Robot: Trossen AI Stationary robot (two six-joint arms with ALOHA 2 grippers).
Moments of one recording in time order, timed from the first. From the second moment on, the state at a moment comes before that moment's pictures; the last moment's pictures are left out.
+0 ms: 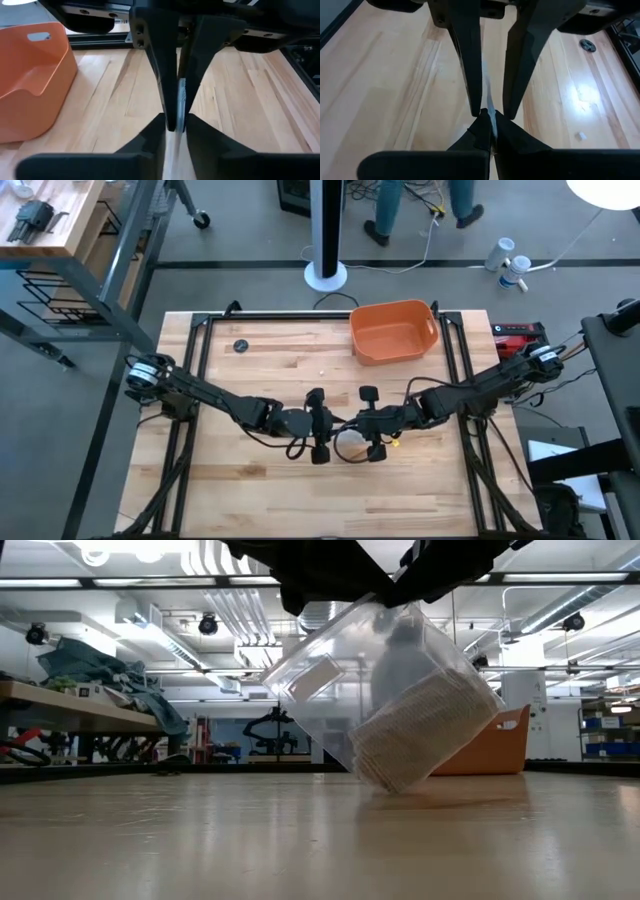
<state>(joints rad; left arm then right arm) -0.29 1.71 1.14 0.13 -0.37 -0.11 0.33 1.42 0.98 -0.20 0.29 -0.01</state>
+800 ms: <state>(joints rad) -0.29 1.71 1.14 0.13 -0.35 0.05 0.33 1.42 0.98 -0.20 0.29 -0.01</state>
